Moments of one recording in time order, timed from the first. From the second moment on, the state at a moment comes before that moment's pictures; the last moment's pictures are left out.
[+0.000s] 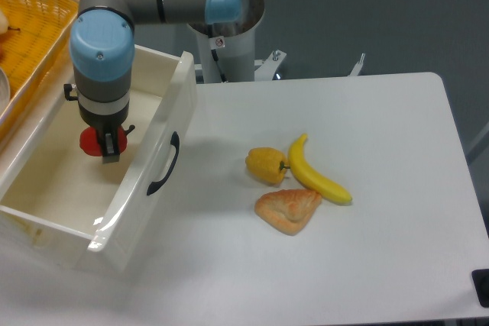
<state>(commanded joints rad) 2.05 -1.82 -1.50 -1.46 1.30 1.34</state>
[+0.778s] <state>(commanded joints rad) 2.03 -1.83 -1.50 -1.46 1.33 1.34</state>
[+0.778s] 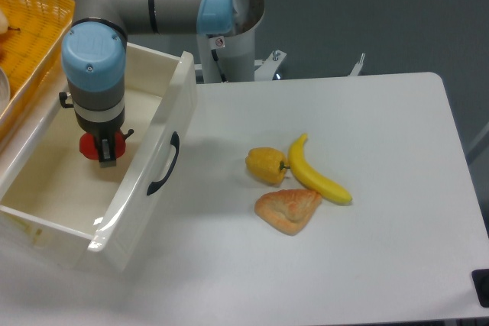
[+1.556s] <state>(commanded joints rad) 2.03 -1.83 -1.50 -1.43 1.33 1.34</state>
